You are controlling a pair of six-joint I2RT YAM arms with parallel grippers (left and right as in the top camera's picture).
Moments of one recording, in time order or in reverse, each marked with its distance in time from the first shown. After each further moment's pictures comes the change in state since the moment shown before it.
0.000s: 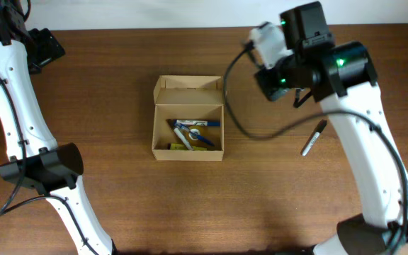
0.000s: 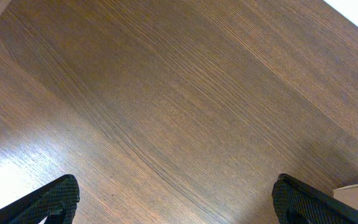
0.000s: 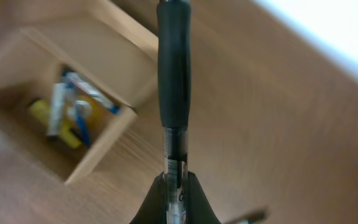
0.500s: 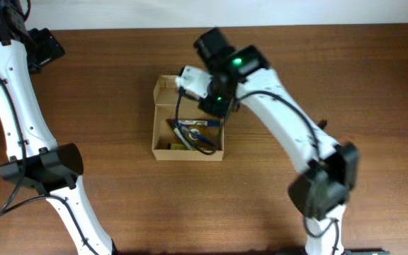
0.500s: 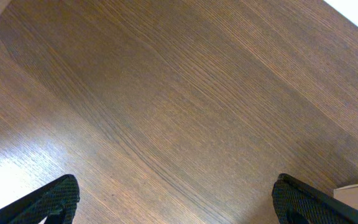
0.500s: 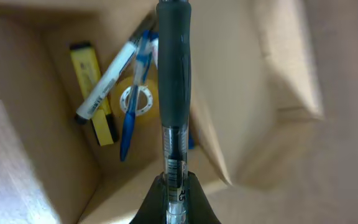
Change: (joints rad) left arm 0.000 0.000 0.000 0.000 0.000 0.000; right arm 0.200 0.373 0.030 0.019 -0.026 -0.281
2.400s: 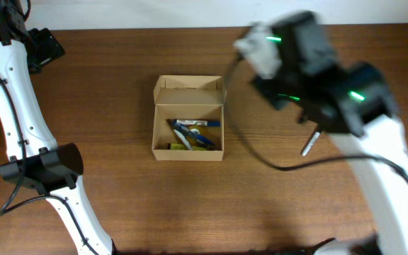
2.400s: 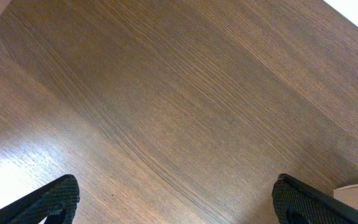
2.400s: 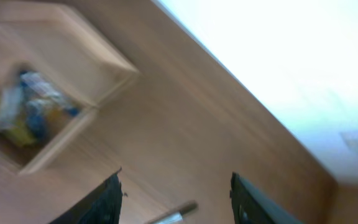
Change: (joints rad) left arm 0.000 0.000 0.000 0.000 0.001 0.000; right arm -0.136 -0.544 -0.079 -0.006 0.336 0.269
